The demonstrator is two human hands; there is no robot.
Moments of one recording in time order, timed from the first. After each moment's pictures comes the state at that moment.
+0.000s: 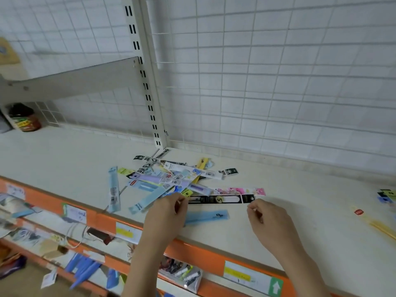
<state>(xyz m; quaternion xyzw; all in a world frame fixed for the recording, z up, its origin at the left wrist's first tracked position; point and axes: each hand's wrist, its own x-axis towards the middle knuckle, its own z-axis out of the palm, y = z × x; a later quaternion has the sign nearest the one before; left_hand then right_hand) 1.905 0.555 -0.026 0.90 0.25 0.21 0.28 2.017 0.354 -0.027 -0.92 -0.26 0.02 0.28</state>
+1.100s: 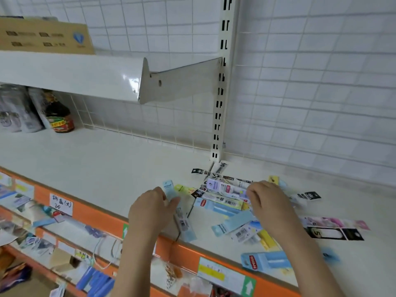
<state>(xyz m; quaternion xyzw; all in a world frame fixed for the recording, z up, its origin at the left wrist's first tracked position) 1.855 0.769 -0.021 0.88 0.42 0.12 0.19 1.993 0.569 -0.007 -0.91 -0.36 -0.05 0.21</state>
